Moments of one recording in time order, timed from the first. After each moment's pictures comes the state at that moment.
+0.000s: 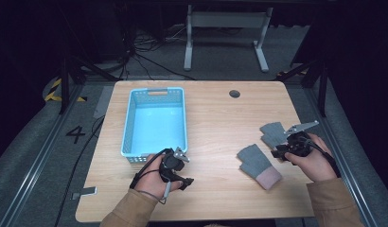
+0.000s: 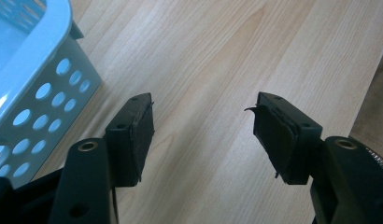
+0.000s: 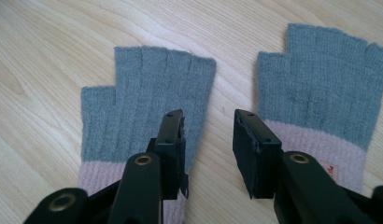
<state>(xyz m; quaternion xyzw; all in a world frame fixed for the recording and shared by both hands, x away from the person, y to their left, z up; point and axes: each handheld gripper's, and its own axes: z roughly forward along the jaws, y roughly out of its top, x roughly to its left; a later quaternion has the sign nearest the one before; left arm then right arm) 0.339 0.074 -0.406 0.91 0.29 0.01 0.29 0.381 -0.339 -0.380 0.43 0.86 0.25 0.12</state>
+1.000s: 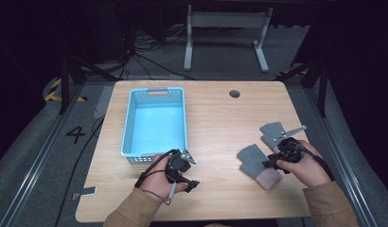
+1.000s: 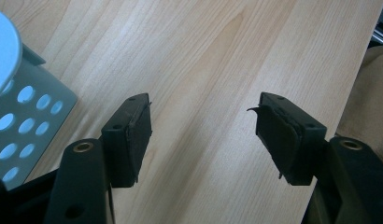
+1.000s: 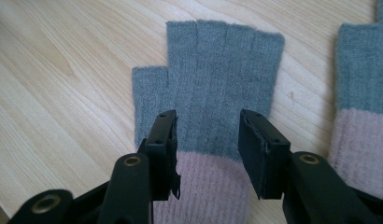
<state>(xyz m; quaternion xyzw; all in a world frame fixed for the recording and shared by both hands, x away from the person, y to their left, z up) 0.336 0.058 -0.403 0.92 0.26 0.00 0.28 0.373 -0.315 -0.395 0.42 0.87 0.24 0.05</state>
